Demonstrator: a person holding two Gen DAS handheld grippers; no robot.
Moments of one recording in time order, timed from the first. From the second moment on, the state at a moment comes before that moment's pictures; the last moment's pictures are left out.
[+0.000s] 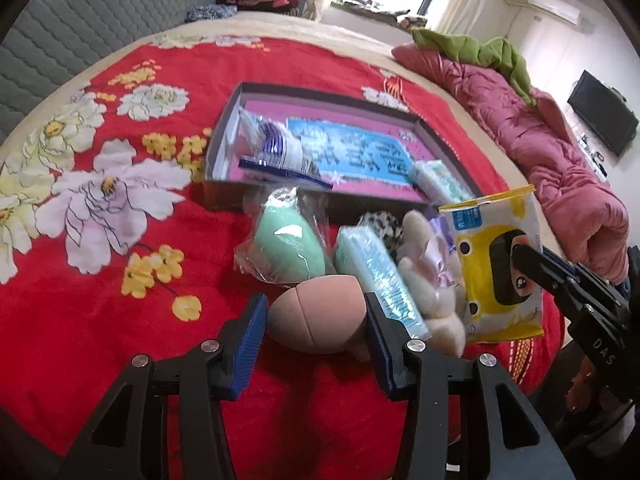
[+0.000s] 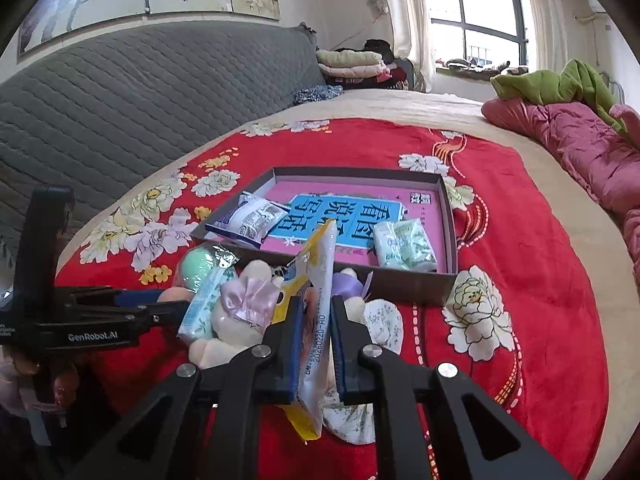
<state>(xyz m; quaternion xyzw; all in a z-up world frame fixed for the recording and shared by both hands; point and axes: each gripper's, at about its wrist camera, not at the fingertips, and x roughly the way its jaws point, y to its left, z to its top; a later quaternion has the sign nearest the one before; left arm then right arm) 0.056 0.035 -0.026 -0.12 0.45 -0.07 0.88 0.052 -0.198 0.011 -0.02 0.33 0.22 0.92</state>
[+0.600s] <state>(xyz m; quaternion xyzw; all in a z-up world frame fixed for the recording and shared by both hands) 0.039 0.039 -0.005 -0.12 0.42 -0.08 0.89 0.063 -0.241 0.029 0.04 0.32 0.18 0.93</state>
